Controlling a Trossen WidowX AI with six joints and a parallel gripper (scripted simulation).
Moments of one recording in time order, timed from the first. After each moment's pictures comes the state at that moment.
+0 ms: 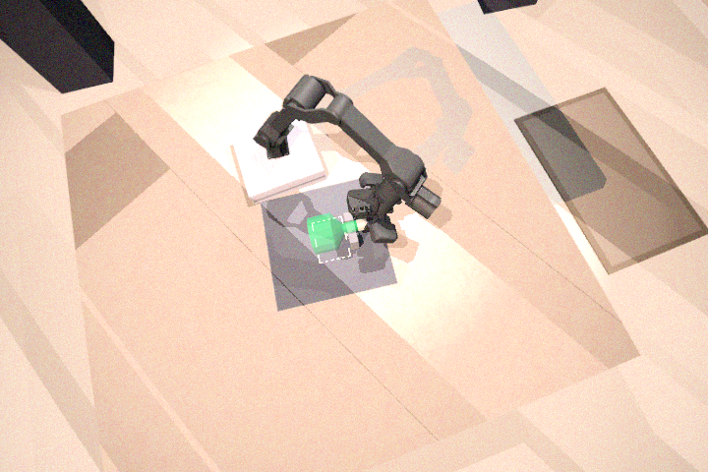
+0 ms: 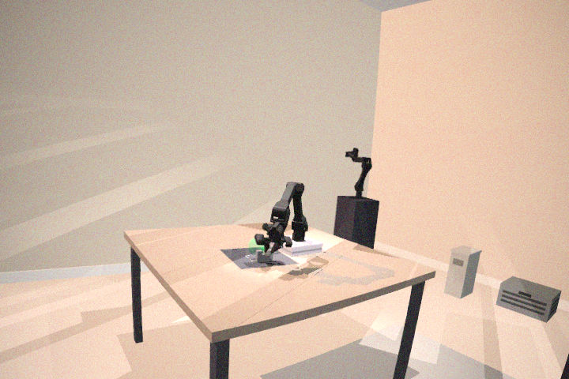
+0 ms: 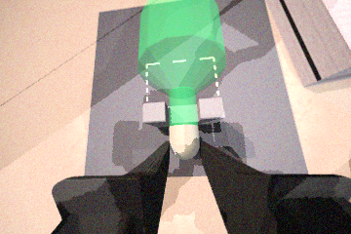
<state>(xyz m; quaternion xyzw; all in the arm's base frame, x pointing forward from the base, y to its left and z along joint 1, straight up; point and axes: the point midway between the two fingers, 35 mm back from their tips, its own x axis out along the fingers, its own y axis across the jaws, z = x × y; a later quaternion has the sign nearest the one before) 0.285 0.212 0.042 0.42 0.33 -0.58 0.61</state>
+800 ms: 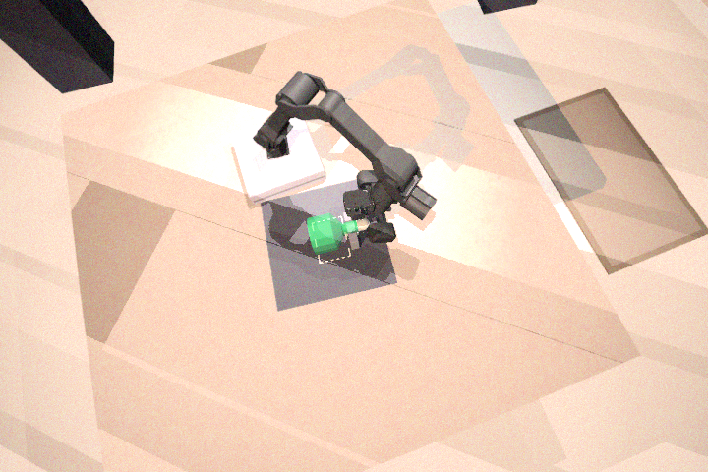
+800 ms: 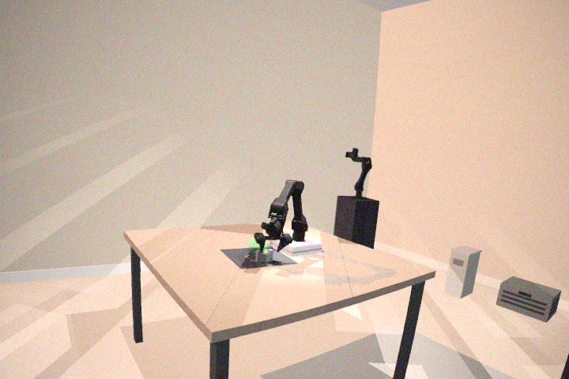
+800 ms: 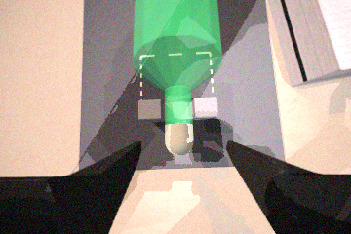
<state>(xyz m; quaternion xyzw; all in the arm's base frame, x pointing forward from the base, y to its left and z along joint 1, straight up) 0.282 0.211 0.051 0.43 0.38 -0.57 0.59</state>
